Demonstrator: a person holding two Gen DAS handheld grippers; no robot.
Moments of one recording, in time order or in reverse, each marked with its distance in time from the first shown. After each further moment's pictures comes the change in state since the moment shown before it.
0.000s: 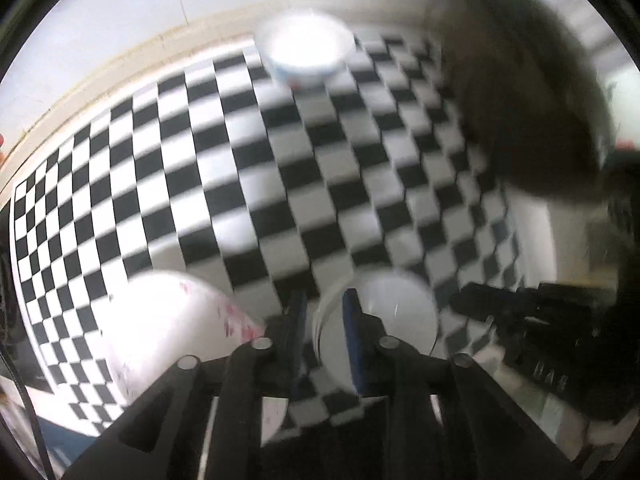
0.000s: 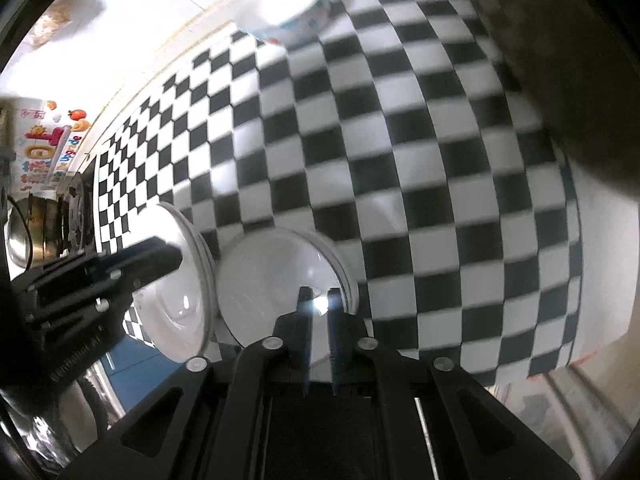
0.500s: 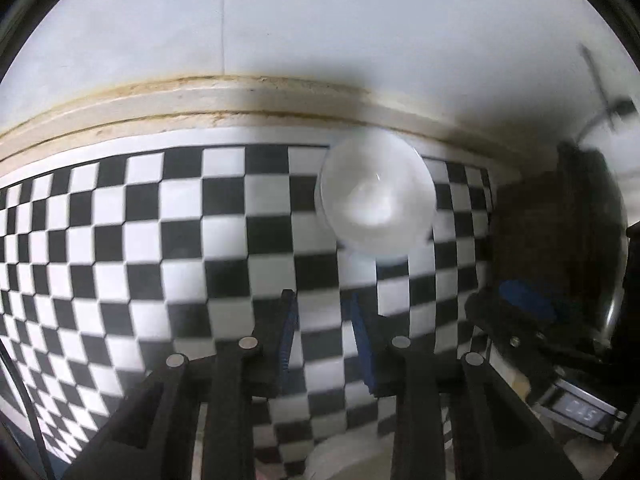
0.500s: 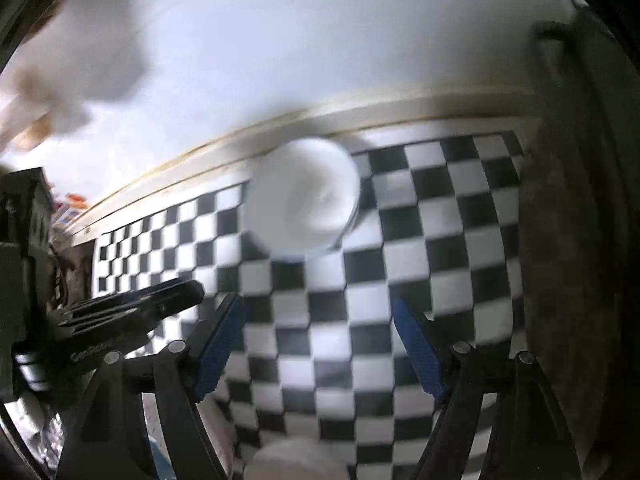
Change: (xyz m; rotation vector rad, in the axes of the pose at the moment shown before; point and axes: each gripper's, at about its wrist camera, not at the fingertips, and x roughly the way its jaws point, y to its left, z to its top) left arm 0.041 0.083 0.158 -0.266 -0.019 -0.131; right arm -0.022 0.025 0.197 -0.048 -0.208 -0.052
